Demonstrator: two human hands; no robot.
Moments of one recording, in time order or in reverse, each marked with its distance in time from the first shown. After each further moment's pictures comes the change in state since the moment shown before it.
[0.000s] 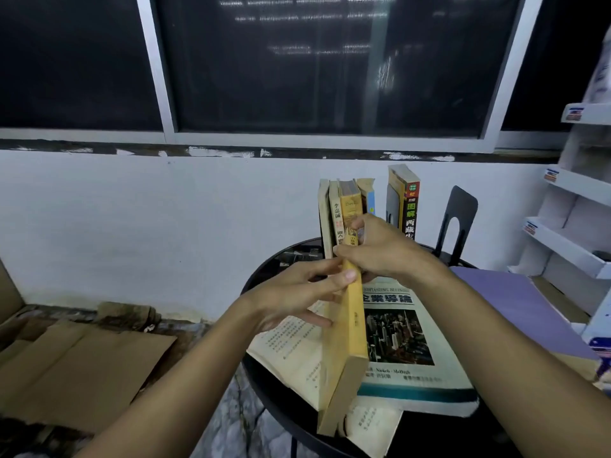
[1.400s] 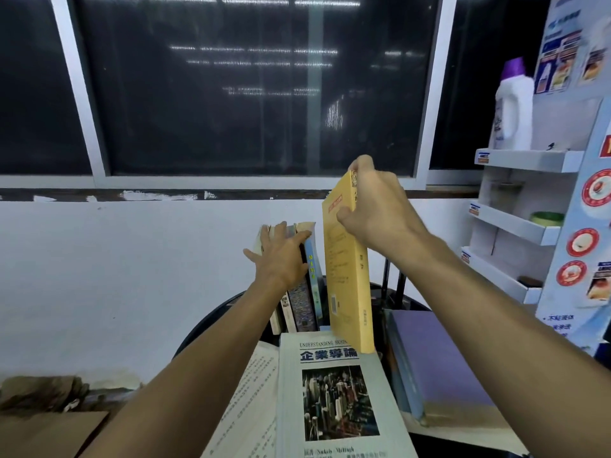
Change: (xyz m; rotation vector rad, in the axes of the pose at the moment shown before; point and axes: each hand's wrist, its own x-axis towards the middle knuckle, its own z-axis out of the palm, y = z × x) left_hand 0.192 0.049 -0.001 1.008 0.565 0.089; right_hand 0.012 -0.033 -0.119 -0.457 0.637 -0.292
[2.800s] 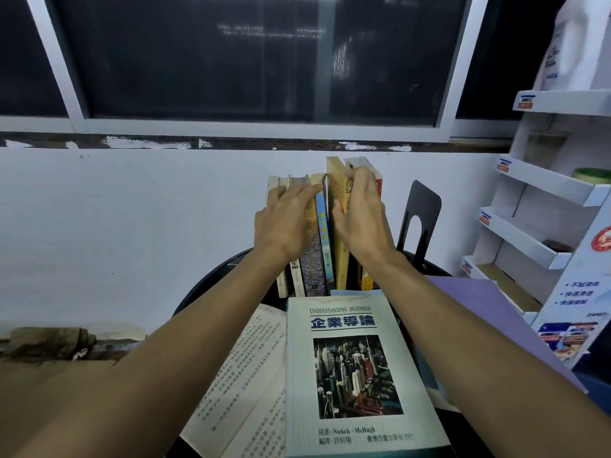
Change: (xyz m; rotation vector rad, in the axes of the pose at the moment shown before) left_hand -0.002 -0.022 0.013 -0.034 0.100 0.135; right_hand -0.003 0.066 0.158 0.161 0.141 -0.092
